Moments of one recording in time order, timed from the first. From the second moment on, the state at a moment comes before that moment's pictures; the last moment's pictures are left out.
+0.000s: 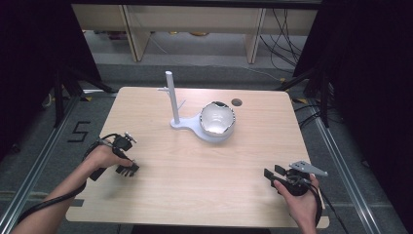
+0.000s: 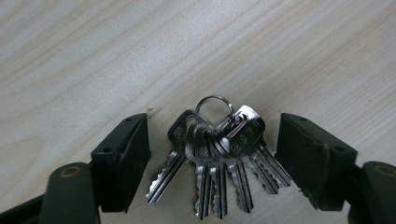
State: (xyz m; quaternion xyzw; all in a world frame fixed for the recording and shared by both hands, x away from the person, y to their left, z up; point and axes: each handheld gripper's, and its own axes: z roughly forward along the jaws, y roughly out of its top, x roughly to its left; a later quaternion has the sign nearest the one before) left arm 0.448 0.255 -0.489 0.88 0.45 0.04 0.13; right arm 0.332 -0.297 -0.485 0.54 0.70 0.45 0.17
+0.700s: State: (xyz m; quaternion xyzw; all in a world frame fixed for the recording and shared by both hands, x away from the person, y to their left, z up) left arm 0.423 0.251 -0.483 0.90 0.41 0.06 0.13; right arm 0.333 -0.295 -0.482 0.53 0.70 0.45 0.17
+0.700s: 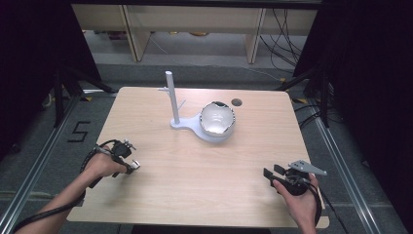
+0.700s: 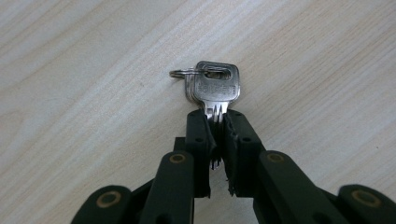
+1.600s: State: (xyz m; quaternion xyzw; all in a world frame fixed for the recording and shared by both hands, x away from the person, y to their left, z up) left arm 0.424 0.251 -0.447 0.89 0.42 0.07 0.14; right arm 0.331 -0.295 -0.480 0.54 0.70 0.44 0.17
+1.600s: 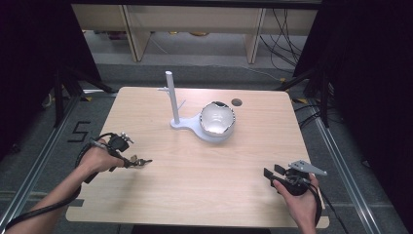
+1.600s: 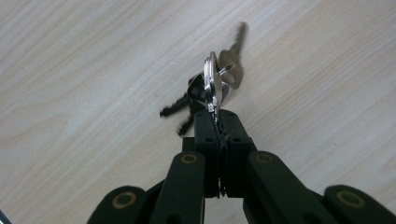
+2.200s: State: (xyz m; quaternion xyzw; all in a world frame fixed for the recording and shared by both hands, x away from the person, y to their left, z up) left arm 0.447 0.237 -0.389 0.89 0.40 0.13 0.18; right arm 0.333 -0.298 -0.482 0.52 0.71 0.43 0.19
